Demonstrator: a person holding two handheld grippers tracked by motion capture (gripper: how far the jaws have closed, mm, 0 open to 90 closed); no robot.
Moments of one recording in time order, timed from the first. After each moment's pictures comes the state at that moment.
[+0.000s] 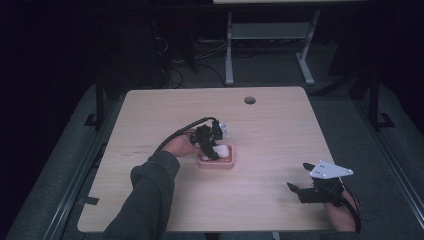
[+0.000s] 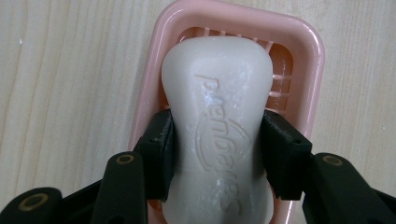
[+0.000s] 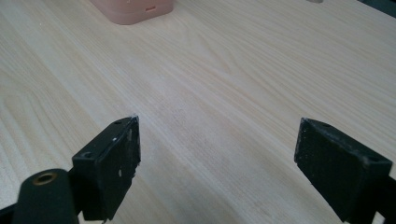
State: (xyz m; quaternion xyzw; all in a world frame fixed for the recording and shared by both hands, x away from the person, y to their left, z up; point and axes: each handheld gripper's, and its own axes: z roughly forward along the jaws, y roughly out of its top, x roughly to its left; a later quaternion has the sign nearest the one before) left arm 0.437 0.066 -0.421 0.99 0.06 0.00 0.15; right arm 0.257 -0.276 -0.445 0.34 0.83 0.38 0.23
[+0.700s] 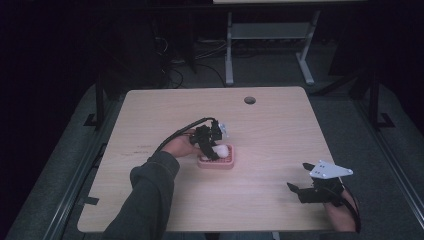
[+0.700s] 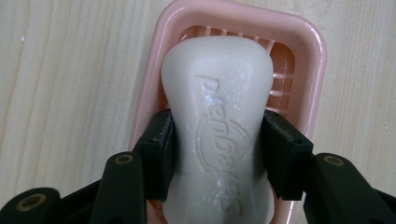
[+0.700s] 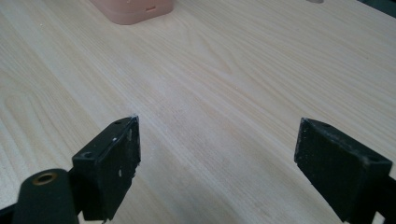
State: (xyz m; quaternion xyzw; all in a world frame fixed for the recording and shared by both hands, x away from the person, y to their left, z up) left arm 0.436 0.067 -0.422 0.99 0.07 0.00 0.15; right arm 0.257 -0.276 -0.445 0.34 0.83 0.38 0.23
